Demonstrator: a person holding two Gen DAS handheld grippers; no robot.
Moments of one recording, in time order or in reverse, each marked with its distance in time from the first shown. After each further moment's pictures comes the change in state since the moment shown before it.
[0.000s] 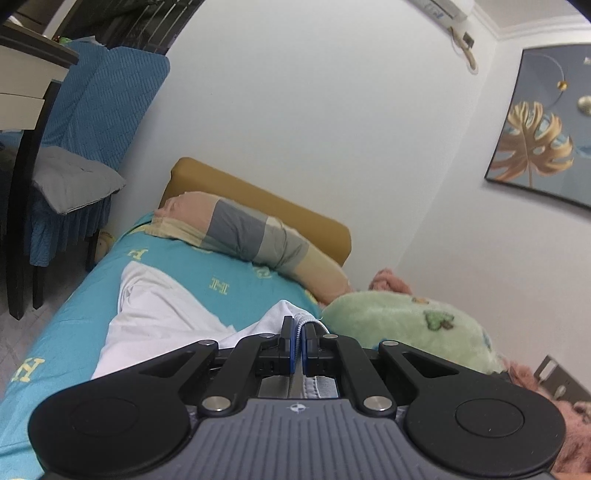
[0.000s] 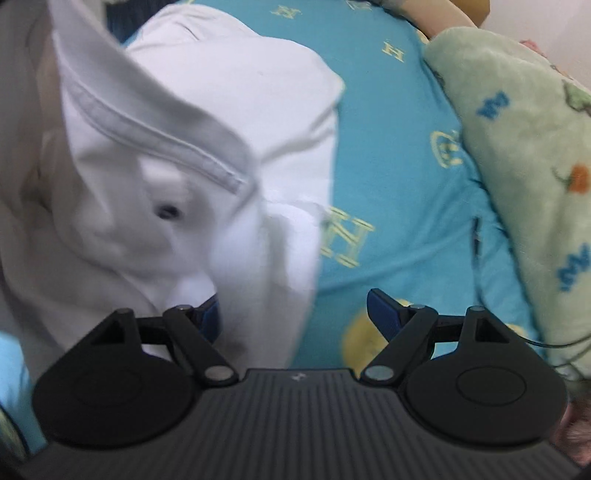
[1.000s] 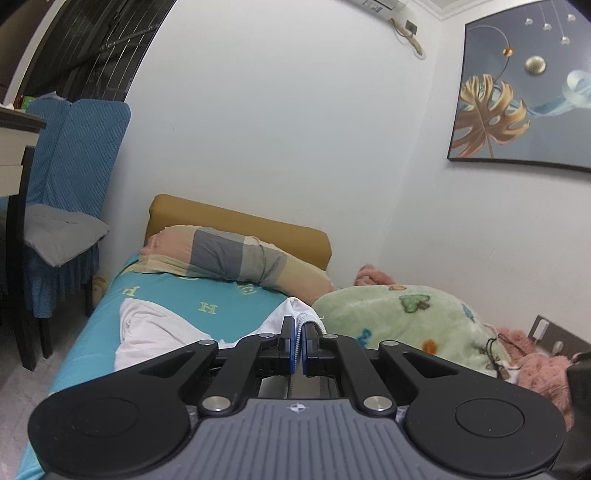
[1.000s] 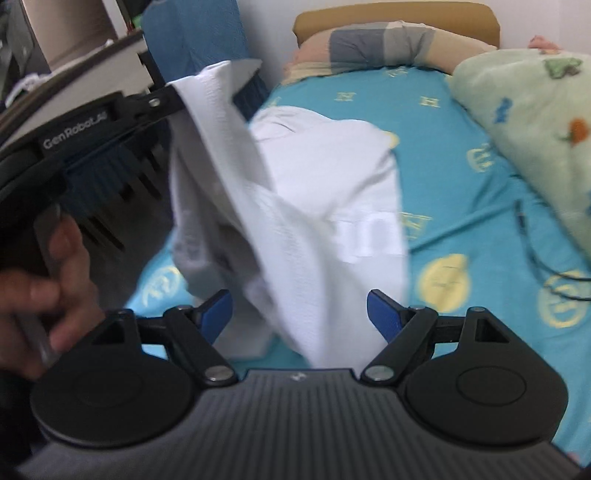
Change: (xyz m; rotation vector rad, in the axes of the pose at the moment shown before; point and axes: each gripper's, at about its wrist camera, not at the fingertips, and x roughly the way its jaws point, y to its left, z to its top) left arm -0.068 -0.051 -0.019 0.213 -0.033 -0.016; right arm -0.103 -0.011 -0.100 0.171 -0.341 0.419
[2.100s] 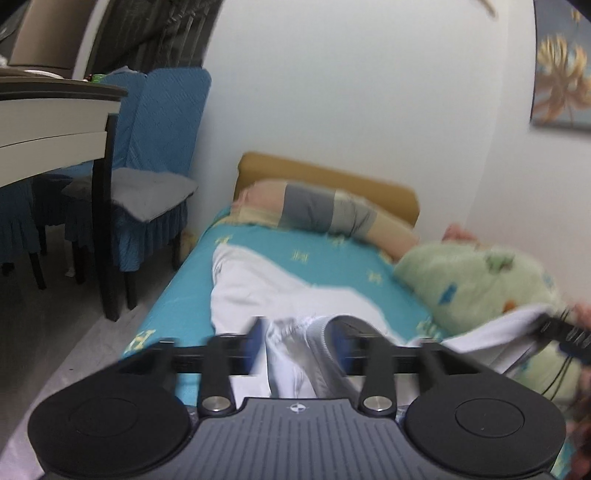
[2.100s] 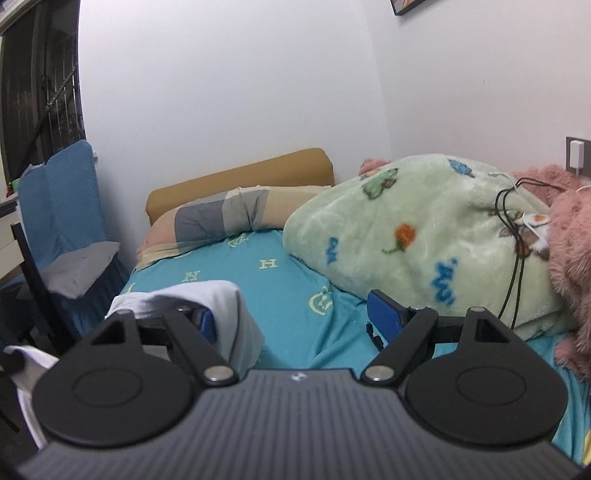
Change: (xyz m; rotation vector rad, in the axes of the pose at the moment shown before) left arm -0.020 0.017 -0.018 -0.012 0.192 0.291; right arm -0.043 -0.049 -0.010 0.217 -0.591 -0.440
